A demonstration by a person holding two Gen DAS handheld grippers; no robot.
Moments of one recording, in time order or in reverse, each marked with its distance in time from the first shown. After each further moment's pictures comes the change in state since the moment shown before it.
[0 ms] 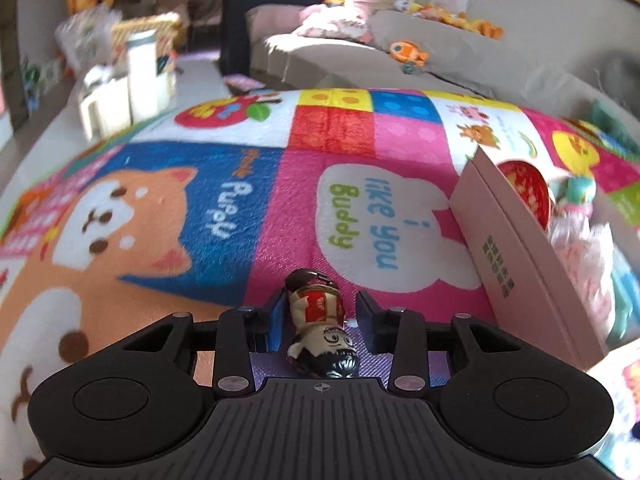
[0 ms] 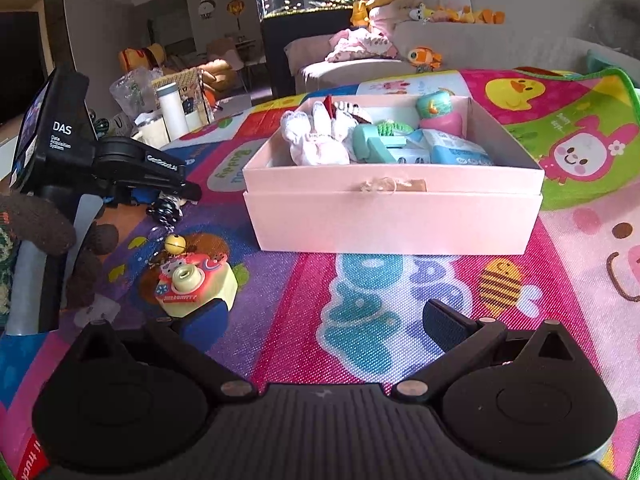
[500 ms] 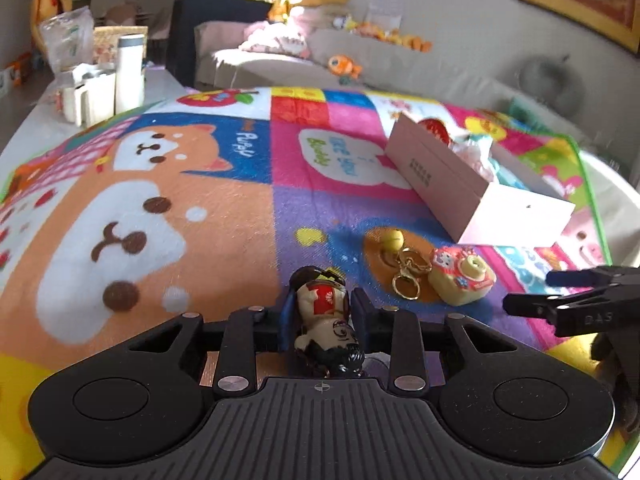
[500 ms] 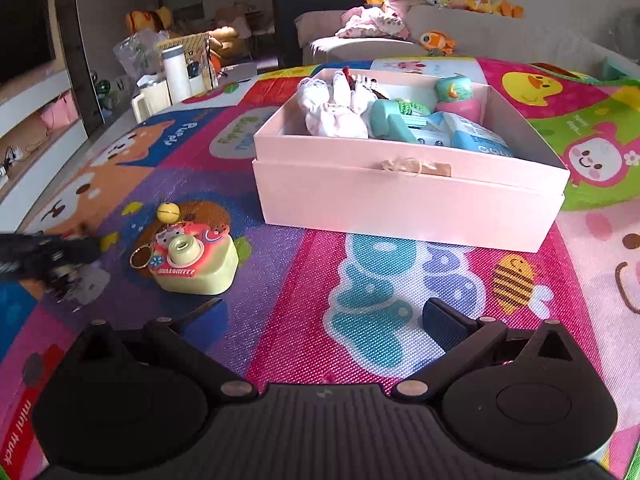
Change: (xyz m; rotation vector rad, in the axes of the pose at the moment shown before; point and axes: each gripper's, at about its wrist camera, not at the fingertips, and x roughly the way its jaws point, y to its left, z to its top) left arm -0.108 0.063 -0.104 0.010 -0.073 -0.237; right arm 0.013 0.014 0.000 -0.085 0.085 -0.032
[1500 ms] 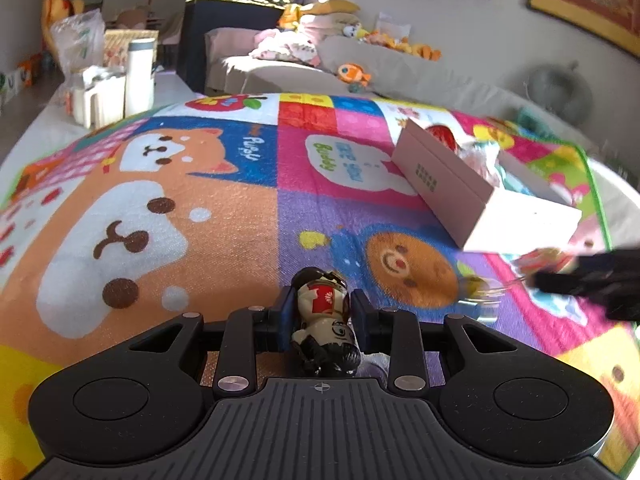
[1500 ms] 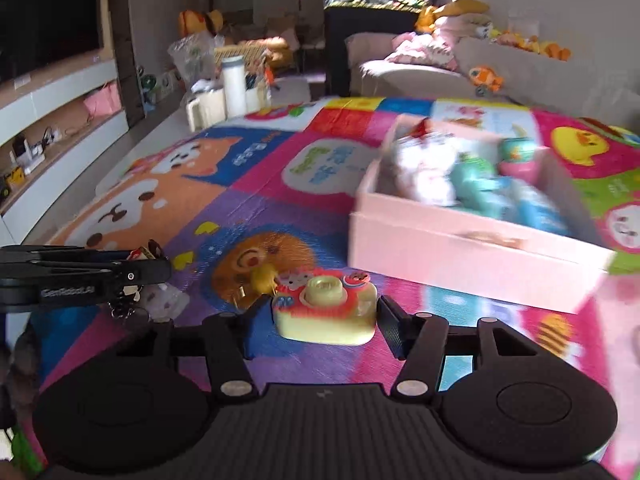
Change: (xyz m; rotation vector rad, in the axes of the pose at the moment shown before) left arm 0.001 -0.010 0.000 0.020 0.003 0.043; right arm -0.049 0.027 0.013 -0.105 -0.092 0.081
